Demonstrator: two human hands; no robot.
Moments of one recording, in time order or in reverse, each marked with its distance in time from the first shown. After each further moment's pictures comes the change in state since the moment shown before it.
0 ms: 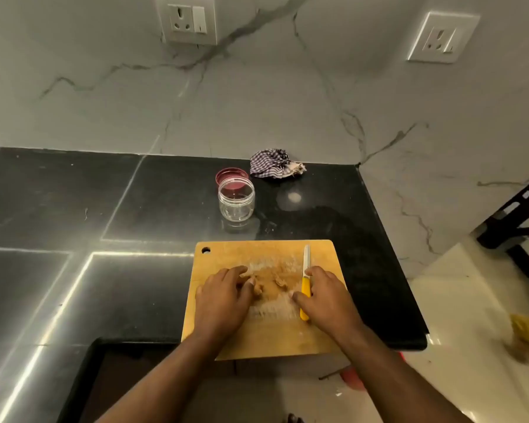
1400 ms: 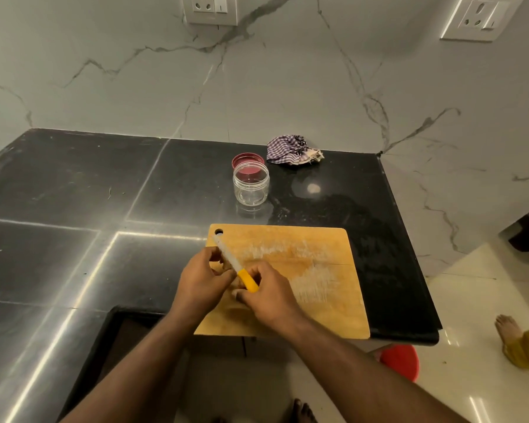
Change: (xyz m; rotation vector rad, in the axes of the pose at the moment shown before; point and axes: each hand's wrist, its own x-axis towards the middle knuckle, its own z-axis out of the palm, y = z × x) left_hand -0.009 -0.011 -0.046 -0.238 0.052 -0.220; right_hand -0.025 -0.081 0.050 0.463 -0.274 -0.087
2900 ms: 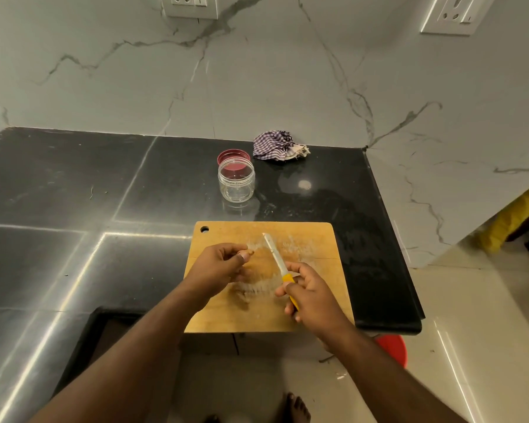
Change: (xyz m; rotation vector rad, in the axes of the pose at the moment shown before) left_hand 0.009 0.037 0.021 -0.442 -0.363 -0.158; right_hand -0.042 0.029 -0.072 0.371 0.022 0.133
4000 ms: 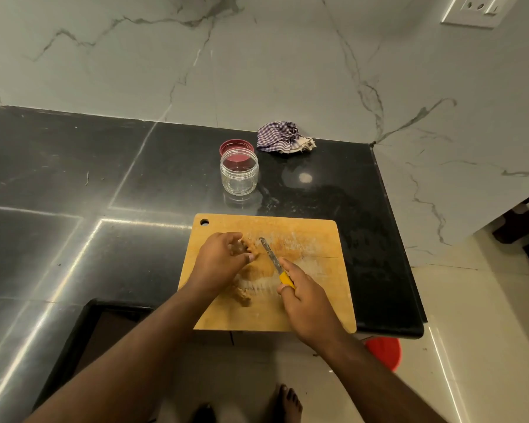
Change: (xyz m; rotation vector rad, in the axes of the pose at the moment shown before) left_hand 0.029 -0.014 0.011 0.468 0.227 0.126; right_hand 0.011 0.012 0.008 -0.512 0.045 -0.201
